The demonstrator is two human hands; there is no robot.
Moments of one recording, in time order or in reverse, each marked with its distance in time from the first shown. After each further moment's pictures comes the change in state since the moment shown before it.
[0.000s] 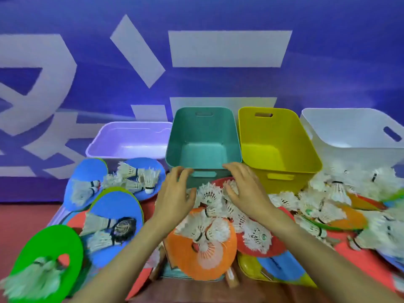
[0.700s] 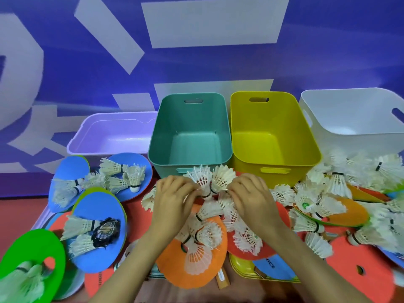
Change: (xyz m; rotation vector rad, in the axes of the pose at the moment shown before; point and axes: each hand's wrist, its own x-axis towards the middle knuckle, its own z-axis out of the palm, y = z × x) left_hand 0.000 0.013 0.036 0.048 0.222 0.275; right_hand -0.034 0.039 0.010 -0.144 0.304 -0.183
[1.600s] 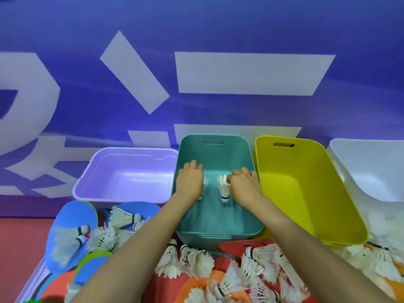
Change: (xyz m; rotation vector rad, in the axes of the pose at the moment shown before) left_hand 0.184 -0.118 0.059 0.357 -0.638 -0.301; right_hand 0.209 0.036 0.094 -0.366 -0.719 0.239
